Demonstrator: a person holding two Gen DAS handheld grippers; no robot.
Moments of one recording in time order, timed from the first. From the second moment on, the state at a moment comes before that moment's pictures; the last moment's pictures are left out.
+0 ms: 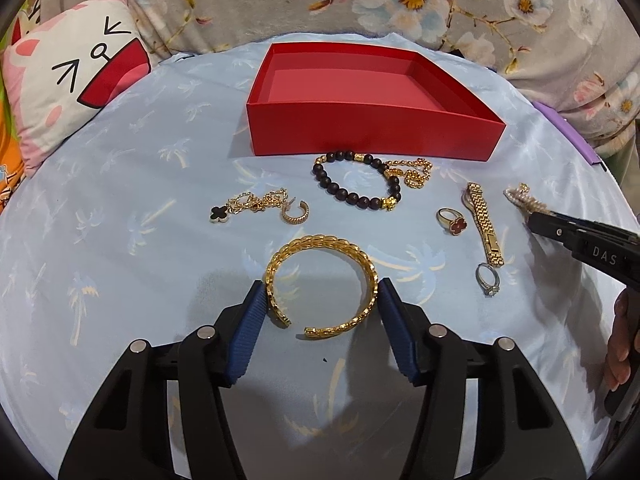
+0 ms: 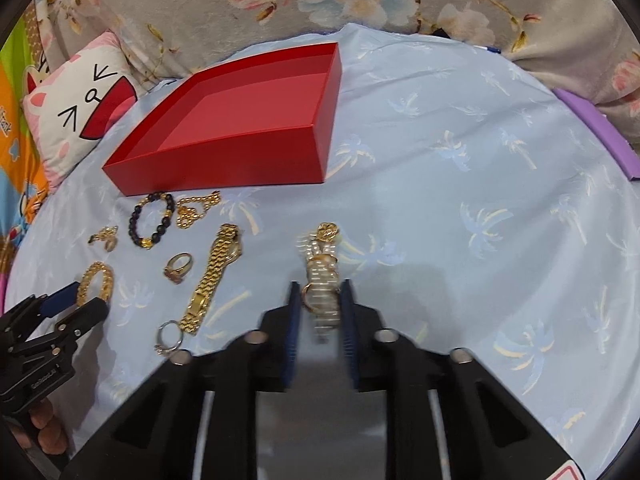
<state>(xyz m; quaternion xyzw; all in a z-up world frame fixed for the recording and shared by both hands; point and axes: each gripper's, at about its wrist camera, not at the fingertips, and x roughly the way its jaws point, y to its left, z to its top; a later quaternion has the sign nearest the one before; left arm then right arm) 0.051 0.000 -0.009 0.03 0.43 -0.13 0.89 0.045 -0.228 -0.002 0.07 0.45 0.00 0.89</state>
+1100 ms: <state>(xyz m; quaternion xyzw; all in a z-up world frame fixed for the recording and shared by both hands) 0.138 -0.016 0.116 0.05 0.30 -0.14 0.94 0.111 -0.220 0.100 0.10 0.34 0.02 0.94</state>
